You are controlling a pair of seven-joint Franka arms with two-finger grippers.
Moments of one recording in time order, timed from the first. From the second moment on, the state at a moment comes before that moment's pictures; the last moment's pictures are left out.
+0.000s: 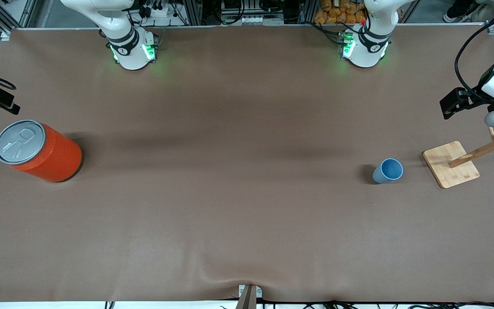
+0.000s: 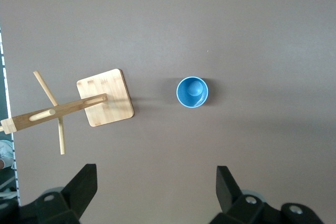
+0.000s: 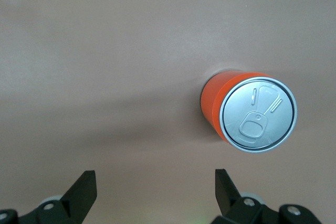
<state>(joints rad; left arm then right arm) 0.42 0.05 -0.58 -1.46 0.19 1.49 -0.17 -0.01 0.01 -0.09 -1.48 0.01 1.47 0.01</state>
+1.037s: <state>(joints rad) -0.01 -0.10 -0.04 -1.57 -0.01 1.46 -0.20 -0.02 0.01 -0.09 -1.49 0.01 1.47 0.01</state>
